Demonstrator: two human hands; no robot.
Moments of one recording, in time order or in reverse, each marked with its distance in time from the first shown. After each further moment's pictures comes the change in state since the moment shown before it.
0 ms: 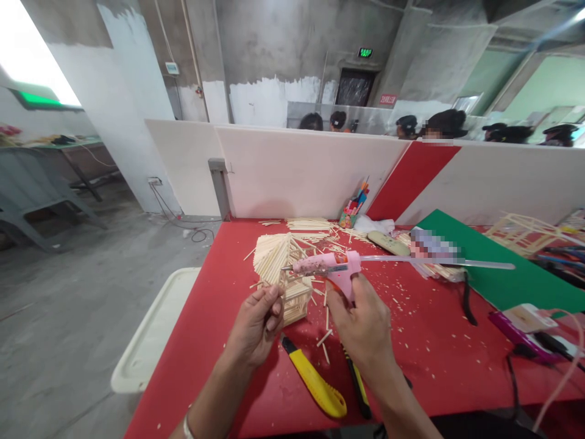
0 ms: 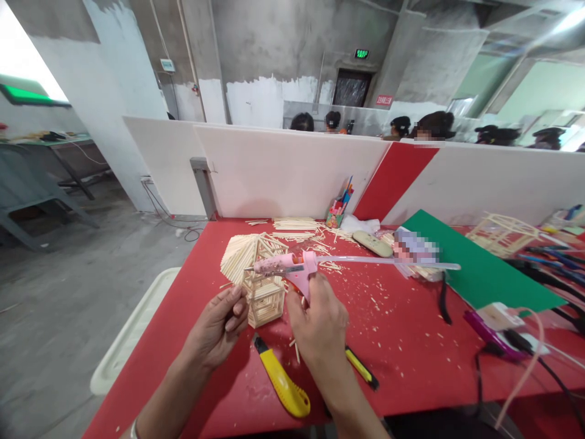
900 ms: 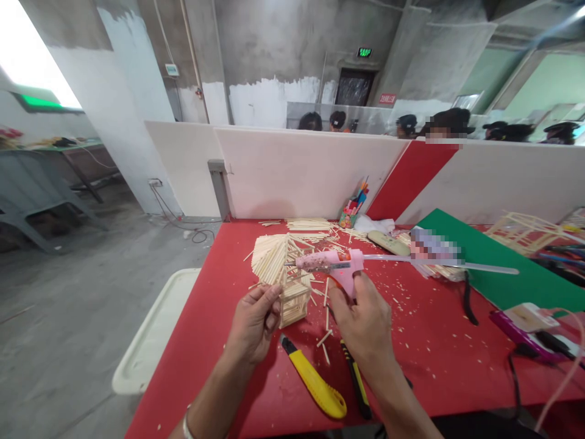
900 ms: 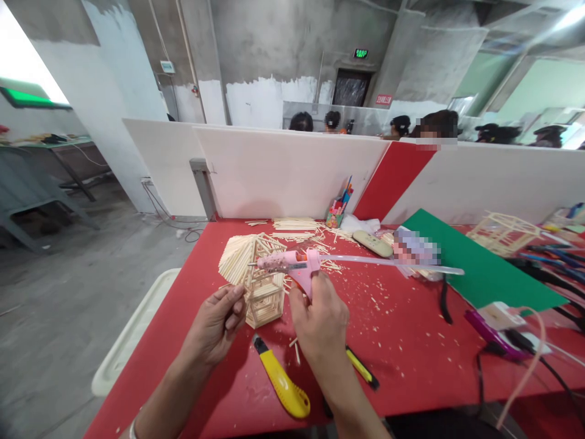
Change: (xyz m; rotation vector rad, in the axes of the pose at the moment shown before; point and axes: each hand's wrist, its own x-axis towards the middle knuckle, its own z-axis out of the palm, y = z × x) left_hand 0.001 0.002 0.006 0.113 0.131 0.093; right_hand 0.002 0.005 0.003 0.000 0.037 -0.011
